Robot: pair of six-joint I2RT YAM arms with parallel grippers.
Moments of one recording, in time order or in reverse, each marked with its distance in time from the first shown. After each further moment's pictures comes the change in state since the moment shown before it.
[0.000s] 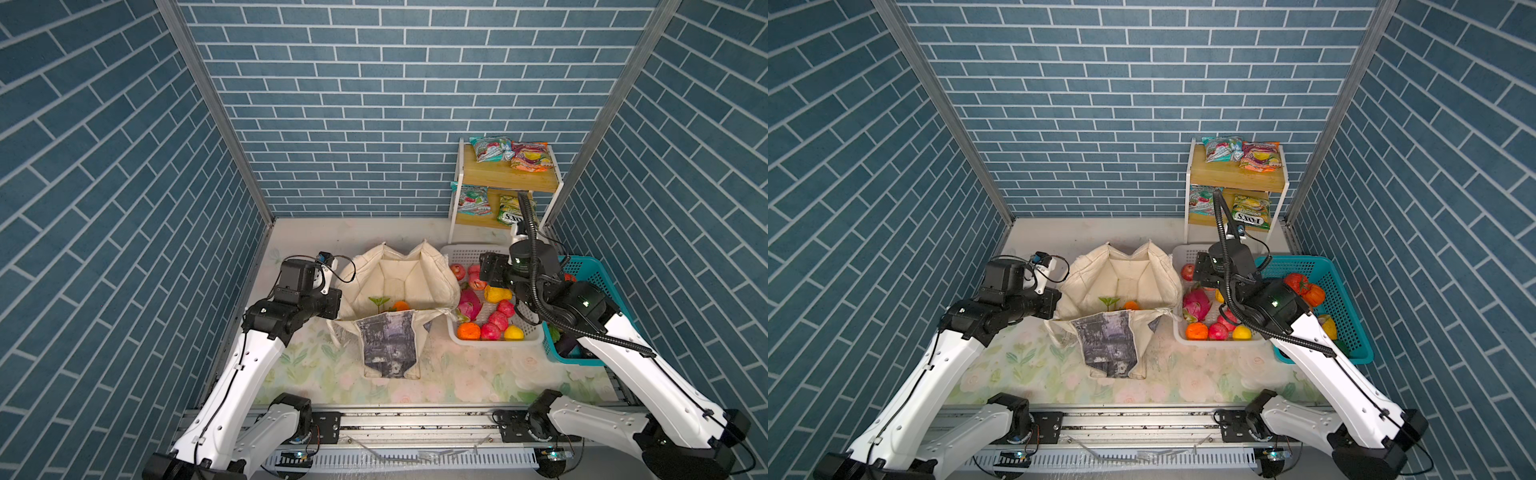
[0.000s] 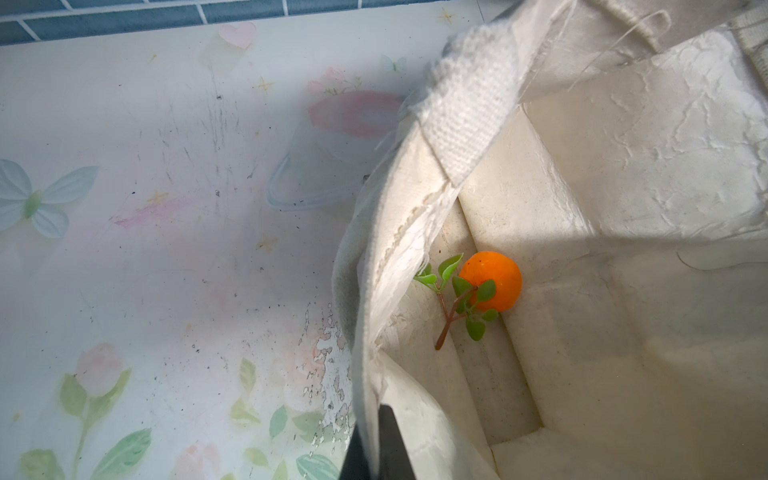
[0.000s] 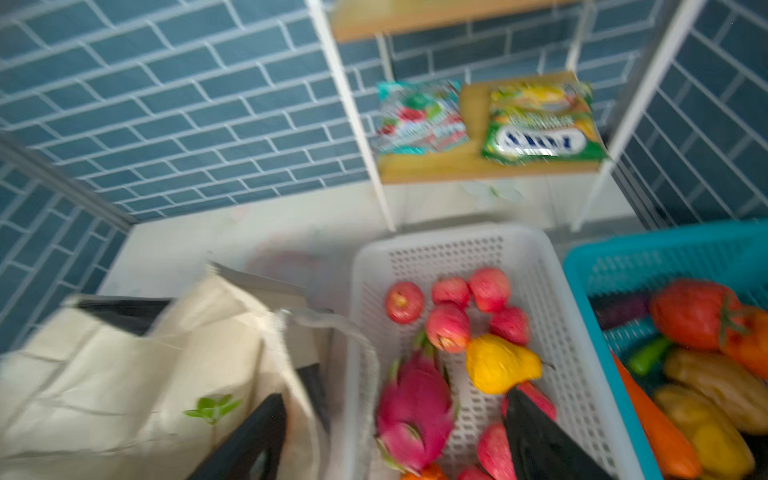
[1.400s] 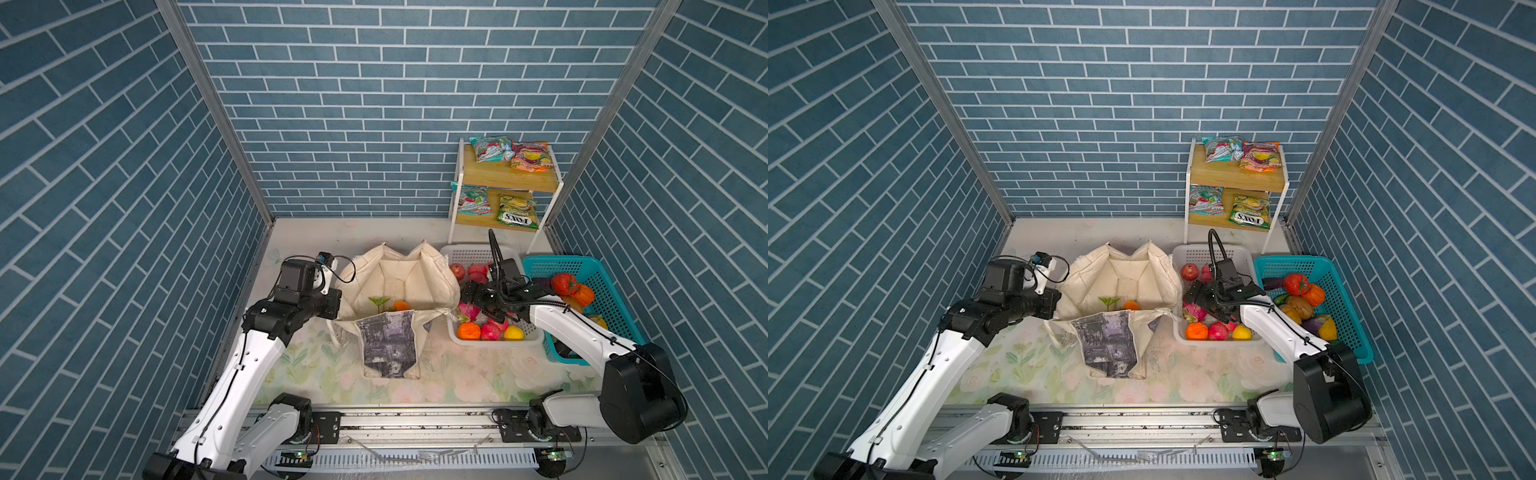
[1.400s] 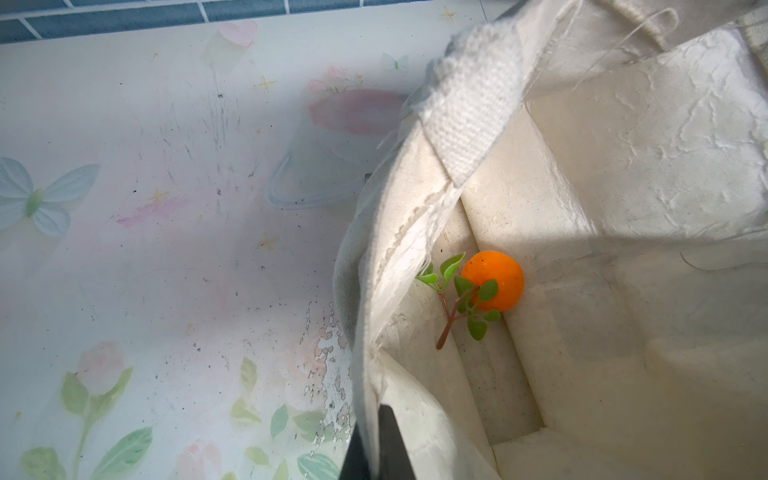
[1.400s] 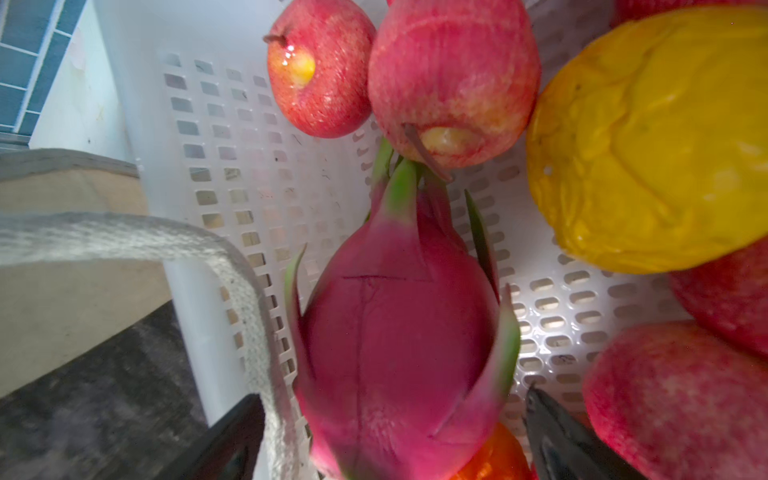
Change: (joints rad) left arm 0.000 0.000 -0.003 0.001 0.000 0.000; right arm -0.267 0.295 -0.383 0.330 -0.601 0.228
